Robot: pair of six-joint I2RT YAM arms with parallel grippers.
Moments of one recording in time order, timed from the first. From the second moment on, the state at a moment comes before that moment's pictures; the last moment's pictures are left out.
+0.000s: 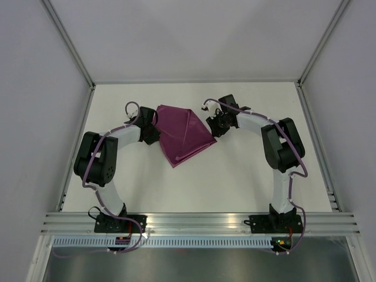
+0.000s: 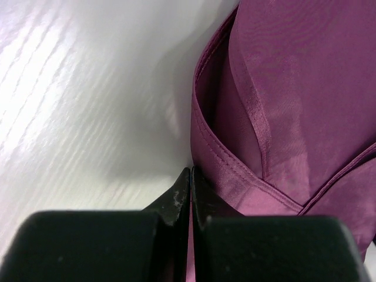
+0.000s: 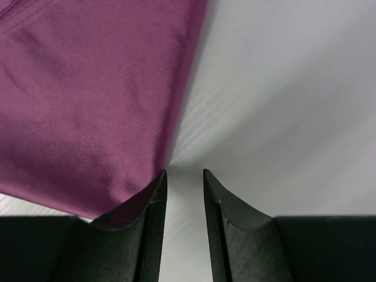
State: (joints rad) left arm -0.28 1.79 1.02 -0.25 -0.14 -0.91; right arm 0.39 2.07 1.42 -0.36 -0.29 -0.35
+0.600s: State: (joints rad) left arm -0.28 2.04 1.39 -0.39 0.01 -0.70; right arm 0.41 1.88 1.18 -0.41 -0.31 -0.36
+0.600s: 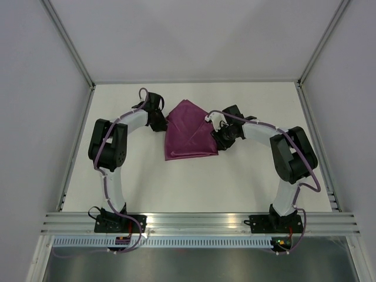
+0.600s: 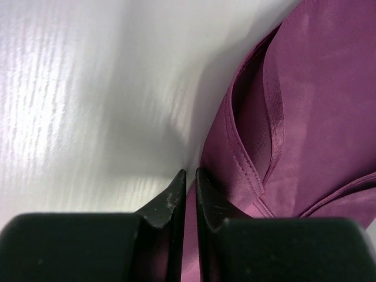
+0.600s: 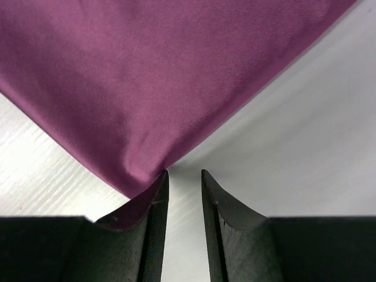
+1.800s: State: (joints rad) left arm -0.28 1.44 1.33 -0.37 0.12 -0.48; right arm 0.65 1.59 1.13 -0.40 -0.27 -0.64
